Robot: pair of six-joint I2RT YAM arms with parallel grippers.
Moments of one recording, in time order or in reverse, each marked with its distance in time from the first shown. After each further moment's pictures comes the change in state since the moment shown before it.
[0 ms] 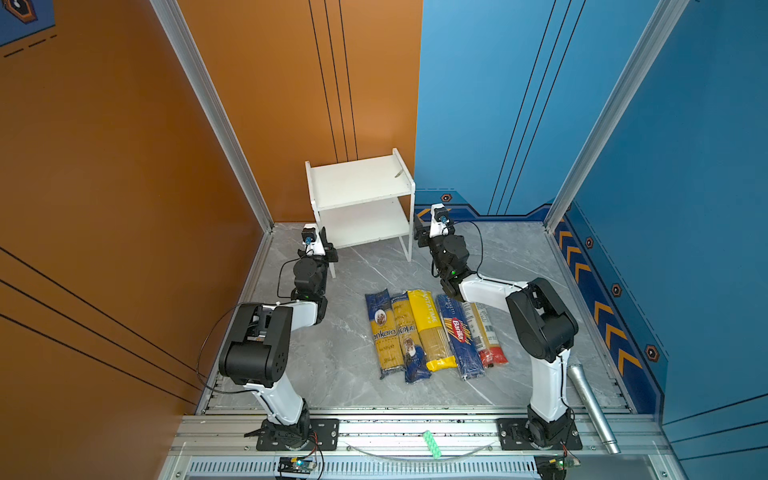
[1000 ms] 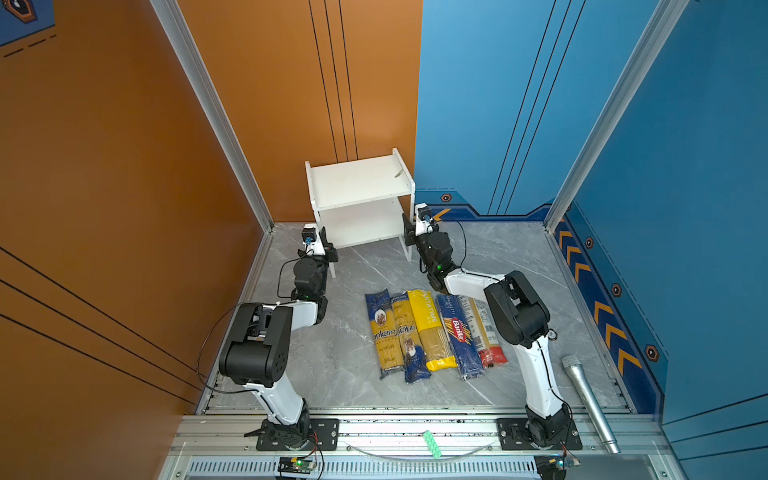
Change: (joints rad) left arm 0.000 0.002 0.000 0.002 -0.002 0.001; right arm 0.009 0.214 0.222 -0.018 -0.045 -0.007
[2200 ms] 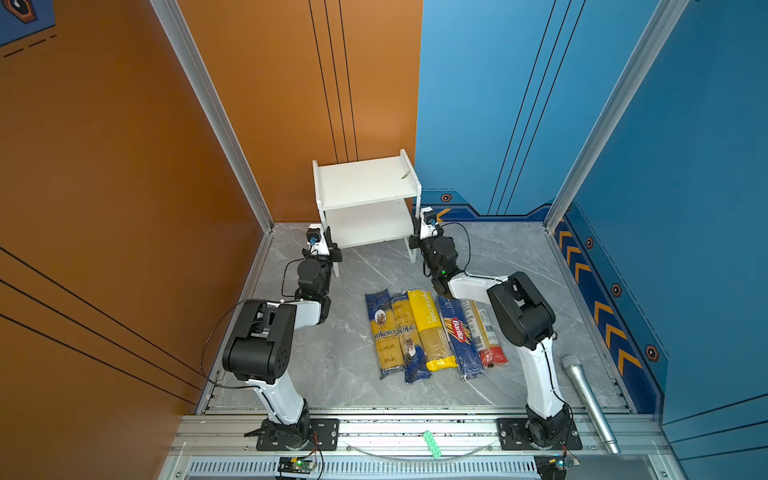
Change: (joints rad) left arm -0.039 0.032 0.012 0.037 0.002 0.003; right arm -0.019 -0.057 -0.122 0.078 -0.002 0.019
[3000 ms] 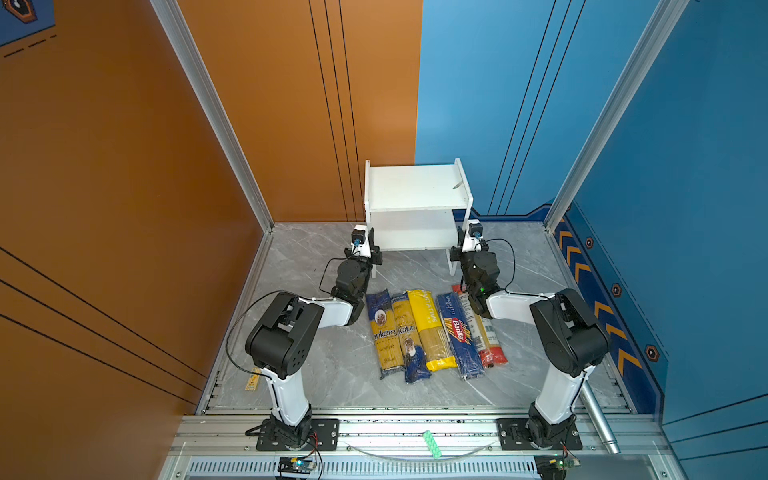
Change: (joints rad) left arm -0.301 0.091 0.106 0.002 -0.139 0.036; right arm -0.124 -0.365 -0.489 0.057 0.120 -0.002
